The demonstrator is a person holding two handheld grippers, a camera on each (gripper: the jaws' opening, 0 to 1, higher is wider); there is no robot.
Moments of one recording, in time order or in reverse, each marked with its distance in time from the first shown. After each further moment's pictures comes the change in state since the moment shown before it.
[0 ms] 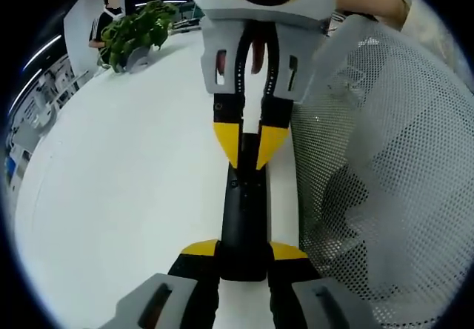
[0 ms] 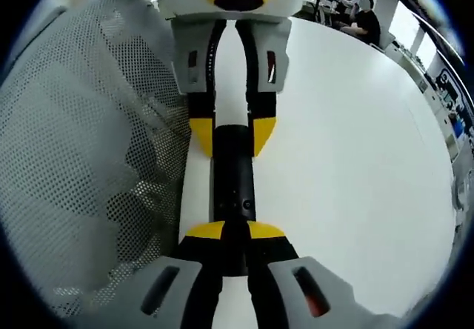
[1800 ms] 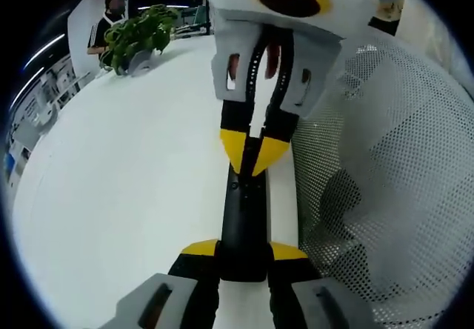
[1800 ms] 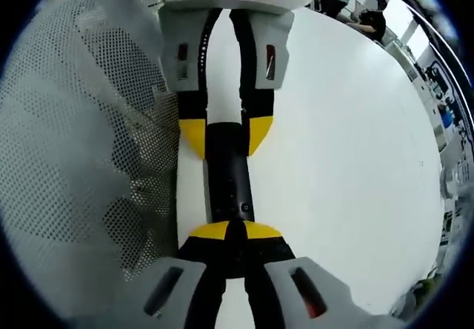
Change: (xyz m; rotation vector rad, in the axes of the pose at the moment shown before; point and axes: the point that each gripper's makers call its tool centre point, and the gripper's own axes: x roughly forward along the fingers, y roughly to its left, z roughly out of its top) left arm -0.001 -0.001 0.000 -0.006 -0.044 -0.009; right arm 0.000 0.005 0.004 0.030 0.042 -0.166
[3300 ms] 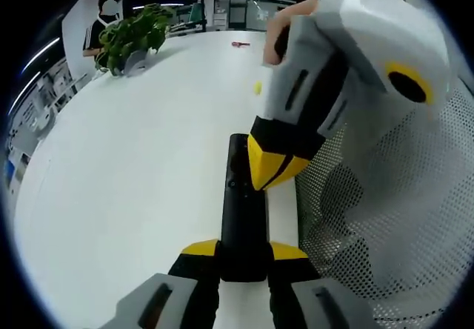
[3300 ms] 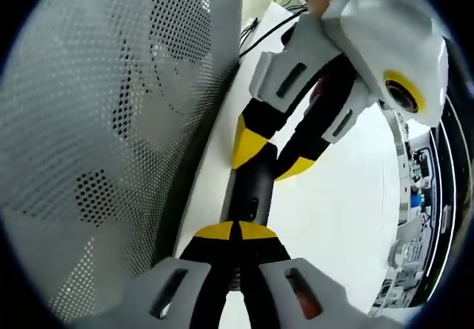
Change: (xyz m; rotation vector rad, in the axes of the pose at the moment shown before) left arm 0.001 0.001 0.000 0.023 0.028 0.000; right arm 0.004 0.012 0.013 -0.365 0.029 -0.149
